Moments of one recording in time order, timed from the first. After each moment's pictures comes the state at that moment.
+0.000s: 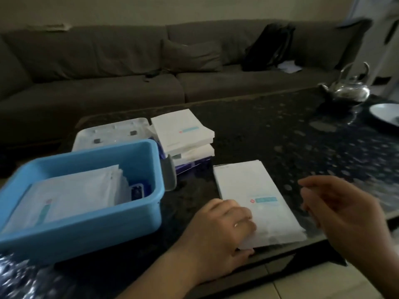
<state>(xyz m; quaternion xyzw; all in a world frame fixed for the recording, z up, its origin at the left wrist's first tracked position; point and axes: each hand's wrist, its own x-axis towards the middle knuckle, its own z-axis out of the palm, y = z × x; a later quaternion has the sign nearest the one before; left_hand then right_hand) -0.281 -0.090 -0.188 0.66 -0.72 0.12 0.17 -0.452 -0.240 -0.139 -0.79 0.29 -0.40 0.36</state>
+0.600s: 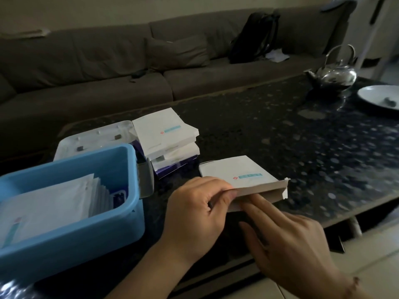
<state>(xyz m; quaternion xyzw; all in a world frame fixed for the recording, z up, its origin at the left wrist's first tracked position) -0.283 -0.112 -0.160 0.70 -0.55 0.08 0.46 -0.433 -0.212 -0.180 -0.93 0.11 -0.35 0.02</state>
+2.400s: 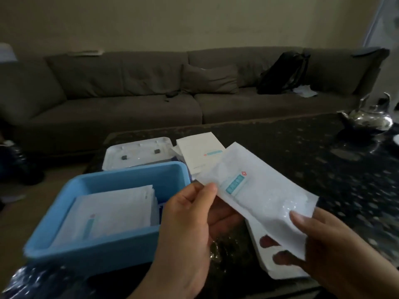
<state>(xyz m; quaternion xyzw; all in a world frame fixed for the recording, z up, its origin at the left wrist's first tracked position) -0.287 -0.039 -0.060 0.51 -0.10 -0.28 0.81 -0.400 -0.189 -0.076 -0.52 0.17 -0.06 0.84</state>
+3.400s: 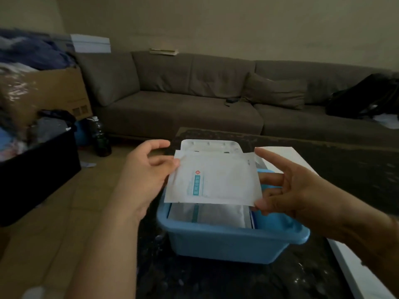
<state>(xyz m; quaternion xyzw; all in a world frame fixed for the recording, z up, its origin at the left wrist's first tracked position) -0.131 0.138 -0.062 0.74 -0.08 0.01 0.67 -0.238 -0.087 -0.028 -0.79 0.08 0.06 0.60</state>
